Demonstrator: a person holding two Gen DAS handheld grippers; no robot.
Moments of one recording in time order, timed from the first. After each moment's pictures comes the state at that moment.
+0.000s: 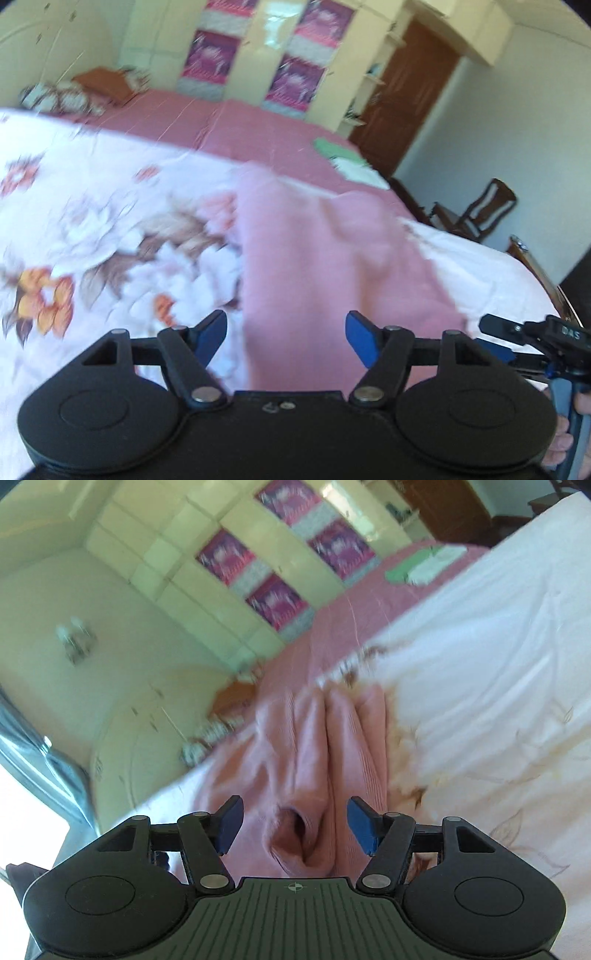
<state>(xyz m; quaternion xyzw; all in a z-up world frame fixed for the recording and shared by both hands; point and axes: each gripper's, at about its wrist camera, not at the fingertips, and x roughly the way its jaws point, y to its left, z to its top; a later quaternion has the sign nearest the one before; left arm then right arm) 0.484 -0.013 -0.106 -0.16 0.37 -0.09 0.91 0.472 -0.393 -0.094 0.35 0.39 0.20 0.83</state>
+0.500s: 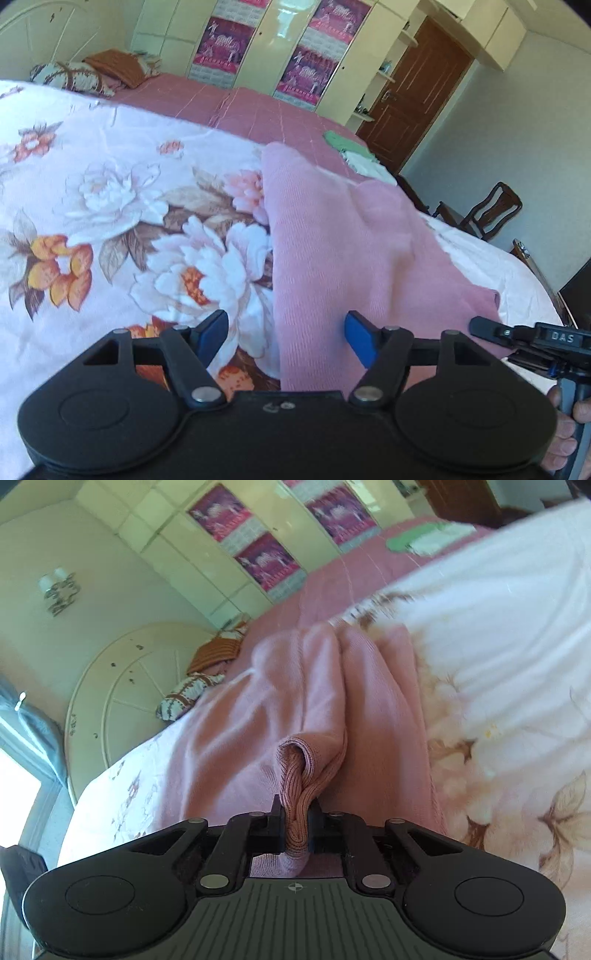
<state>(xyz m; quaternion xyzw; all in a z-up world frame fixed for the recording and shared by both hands) 0.469 0.015 -0.110 -0.17 0.37 -0.10 0.91 0.464 -0.348 -0.097 0.30 0.41 0.22 0.83</state>
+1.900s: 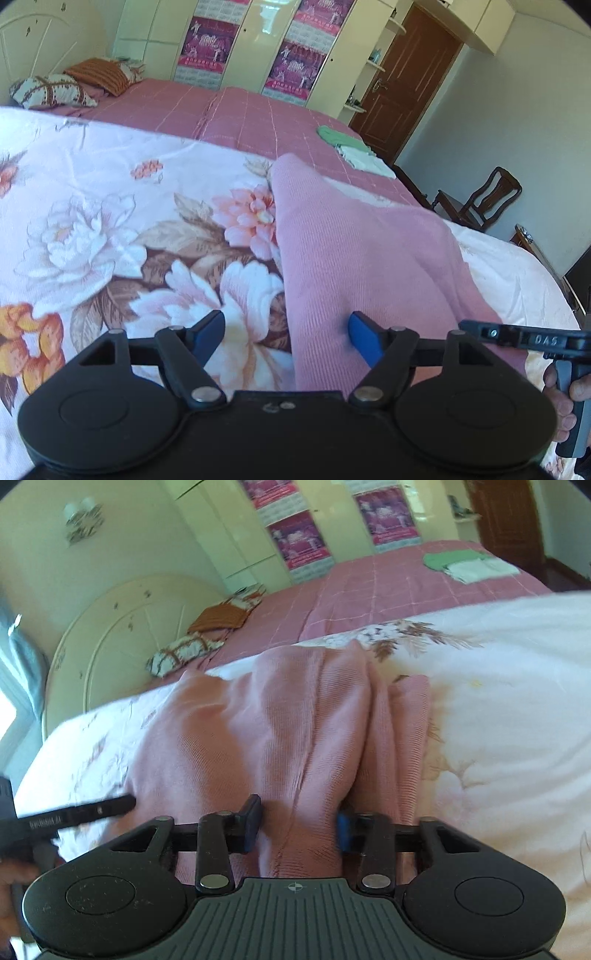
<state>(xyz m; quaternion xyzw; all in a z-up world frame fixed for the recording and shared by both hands) 0.528 0.015 -0.116 -0.14 0.38 -0.11 0.91 0.527 -0.330 -0.113 0.16 0.44 0.25 0.85</state>
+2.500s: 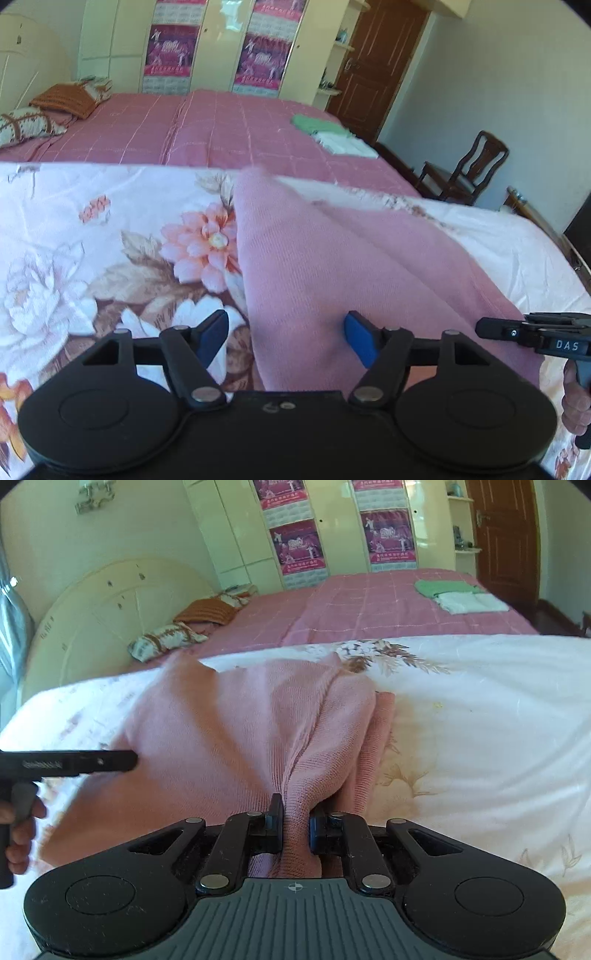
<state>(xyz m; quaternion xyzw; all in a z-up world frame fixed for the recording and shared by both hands) 0.555 -0.015 -0.105 -0.08 0.38 -0.15 0.91 0.511 -0.347 -0.109 0.12 0.41 0.23 0.87</state>
